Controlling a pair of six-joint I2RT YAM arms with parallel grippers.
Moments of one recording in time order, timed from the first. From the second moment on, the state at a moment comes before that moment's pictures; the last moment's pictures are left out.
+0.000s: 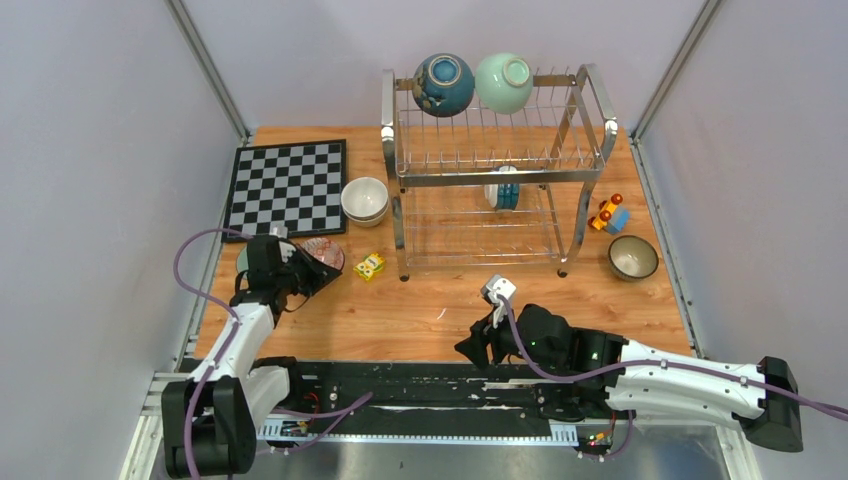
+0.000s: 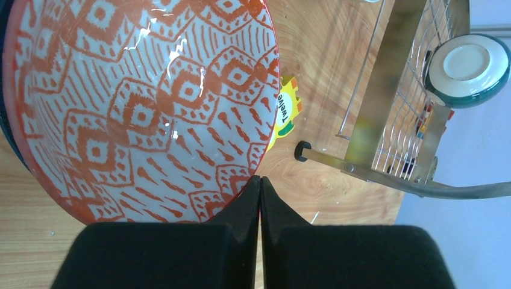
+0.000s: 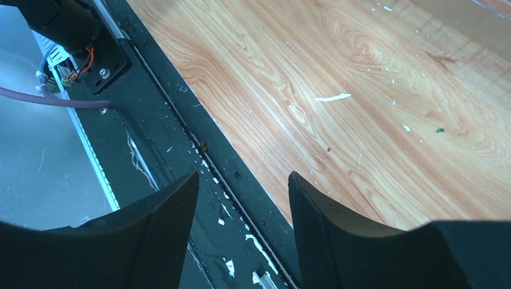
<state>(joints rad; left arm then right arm) 0.09 0.96 0.39 -0.14 0.45 -0.77 1.24 0.62 0.37 -0.16 0.15 0.41</state>
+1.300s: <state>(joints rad) 0.09 0.89 0.59 -0.63 -0.12 -0.64 1.24 0.60 0.37 -0.16 0.15 0.41</state>
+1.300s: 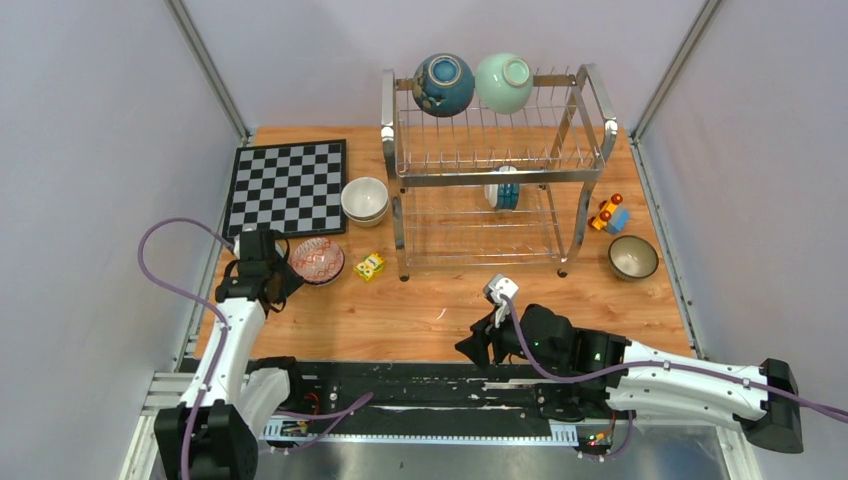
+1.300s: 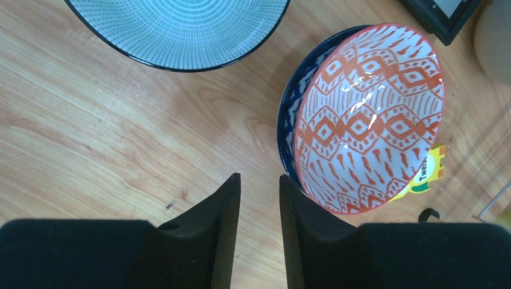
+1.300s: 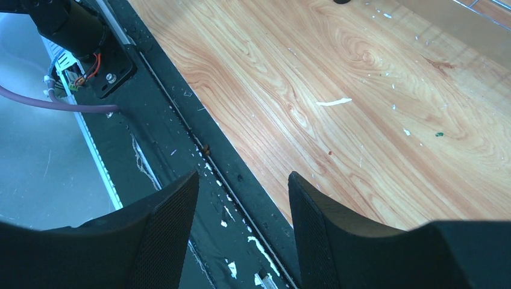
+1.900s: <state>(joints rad) 0.09 0.79 0.62 -0.62 -0.12 -0.65 1.24 0.62 0.37 -0.16 0.15 0.41</state>
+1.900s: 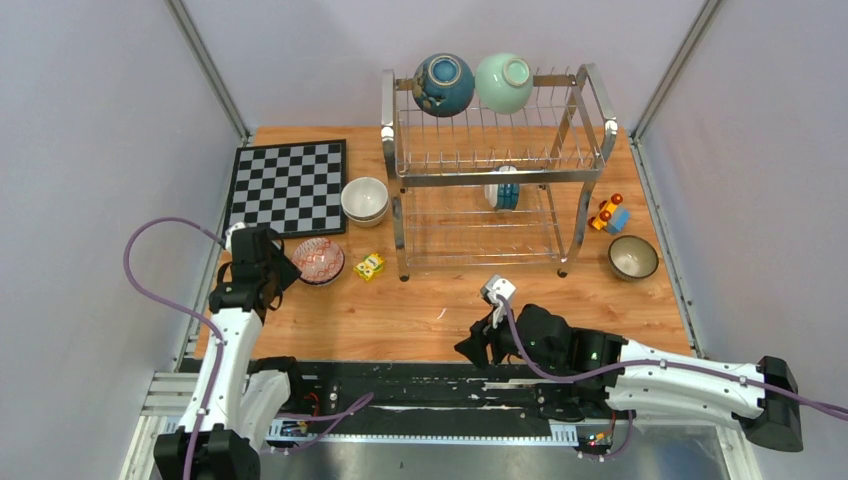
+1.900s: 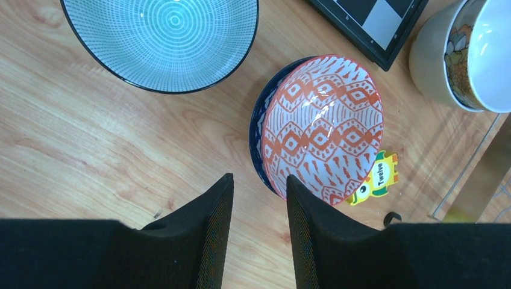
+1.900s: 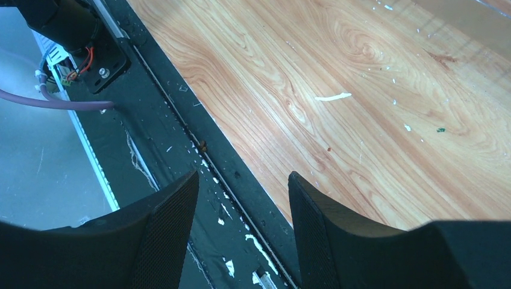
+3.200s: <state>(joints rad) 0.09 0.95 0.54 -0.43 -0.11 -0.68 1.24 0.60 0.37 -0.16 0.15 0.41</state>
